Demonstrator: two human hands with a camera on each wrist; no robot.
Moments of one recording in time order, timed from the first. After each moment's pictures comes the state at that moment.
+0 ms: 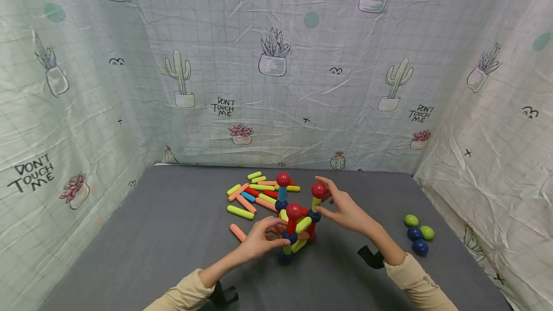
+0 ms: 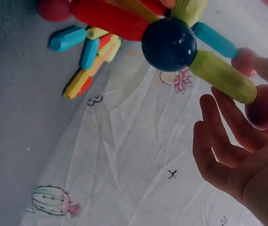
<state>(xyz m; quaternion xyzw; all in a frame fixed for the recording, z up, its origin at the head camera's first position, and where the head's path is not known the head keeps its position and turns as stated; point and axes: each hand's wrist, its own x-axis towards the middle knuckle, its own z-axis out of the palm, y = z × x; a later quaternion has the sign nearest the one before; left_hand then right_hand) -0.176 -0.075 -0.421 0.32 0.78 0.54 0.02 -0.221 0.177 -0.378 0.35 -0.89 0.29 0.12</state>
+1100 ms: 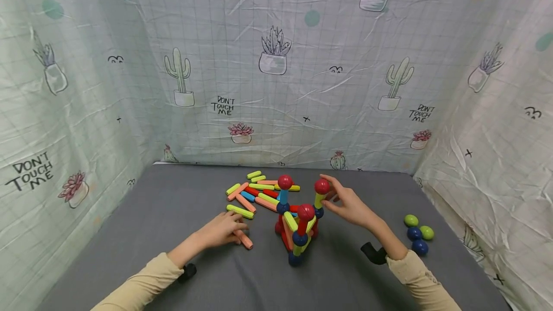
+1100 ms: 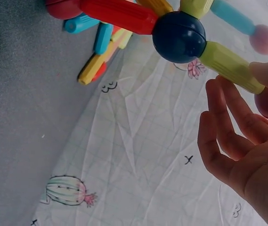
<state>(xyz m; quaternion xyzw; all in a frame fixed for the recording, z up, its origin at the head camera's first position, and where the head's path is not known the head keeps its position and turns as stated) -0.243 -0.172 -0.475 0.43 0.90 0.03 -0.11 -0.233 0.190 -0.380 0.34 -0.88 0.31 0.10</state>
